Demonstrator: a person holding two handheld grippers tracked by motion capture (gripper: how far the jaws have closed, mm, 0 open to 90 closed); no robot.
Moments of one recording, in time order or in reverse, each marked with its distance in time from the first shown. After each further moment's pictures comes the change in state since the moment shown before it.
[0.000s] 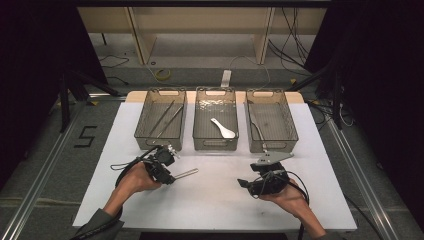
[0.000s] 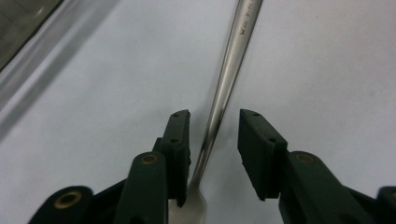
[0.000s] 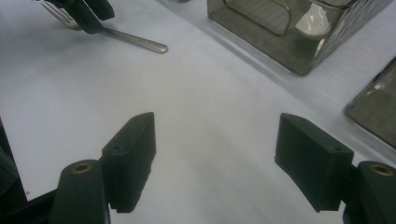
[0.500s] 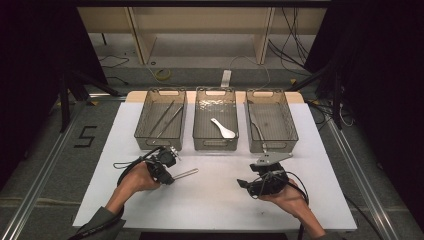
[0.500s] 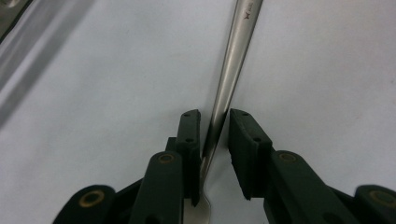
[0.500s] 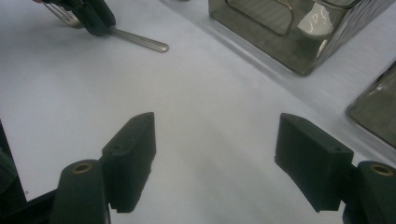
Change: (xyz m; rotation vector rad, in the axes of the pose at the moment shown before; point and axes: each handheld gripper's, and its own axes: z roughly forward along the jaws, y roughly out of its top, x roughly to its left) left arm 0.001 0.003 0.008 0.052 0.000 0.029; right arm 0.001 0.000 0.002 0.006 -0.002 -0.006
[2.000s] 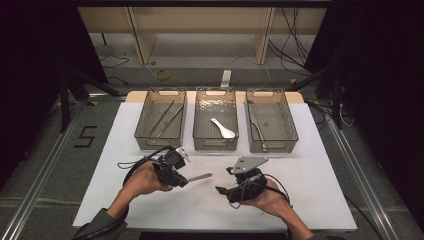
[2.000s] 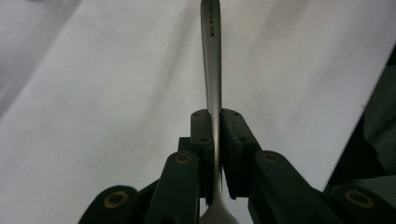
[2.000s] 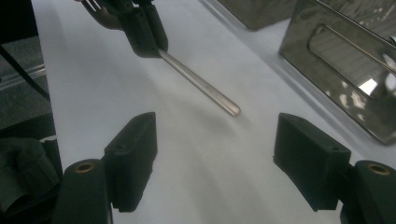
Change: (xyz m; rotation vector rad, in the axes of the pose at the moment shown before) left arm -0.040 0.016 -0.038 -0.135 -0.179 0.112; right arm 0.046 0.026 0.026 -0.034 0.109 -0.175
